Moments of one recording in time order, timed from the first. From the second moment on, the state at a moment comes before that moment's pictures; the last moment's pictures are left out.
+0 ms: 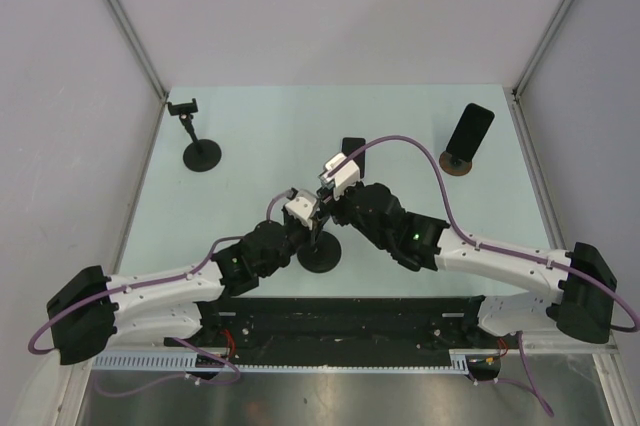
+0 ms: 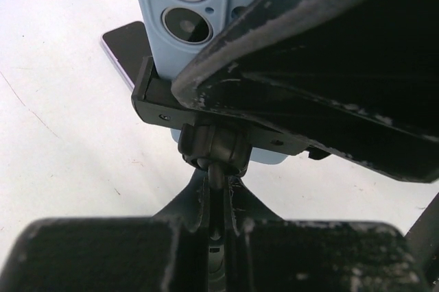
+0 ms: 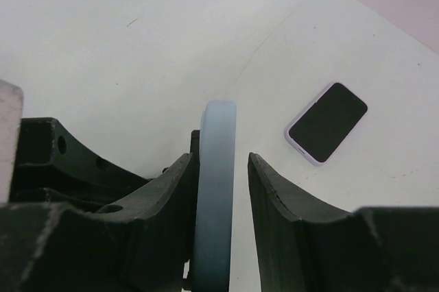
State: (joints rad) left arm -1.06 1.03 0.43 0.44 -0.34 -0.12; right arm 1.11 1.26 0.94 0.05 0.42 -0.02
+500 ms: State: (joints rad) left arm -1.07 1.02 0.43 0.41 -0.41 -0.16; right arm 1.14 1.29 0.95 0.07 0.49 -0.03
